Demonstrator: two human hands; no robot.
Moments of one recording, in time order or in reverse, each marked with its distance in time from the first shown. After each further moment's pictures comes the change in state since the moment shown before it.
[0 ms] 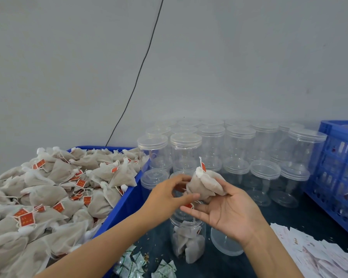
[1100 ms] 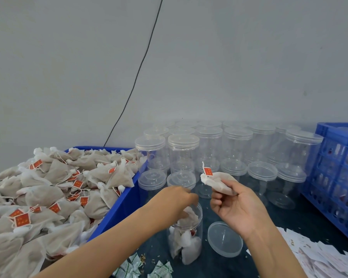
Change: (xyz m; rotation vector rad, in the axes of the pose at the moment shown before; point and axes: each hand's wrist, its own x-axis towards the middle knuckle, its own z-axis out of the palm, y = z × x) left_hand 0.017 0.011 0.009 0.987 -0.346 0.223; right_hand 0.002 -0.014 -0.004 -0.082 0.381 -0.289
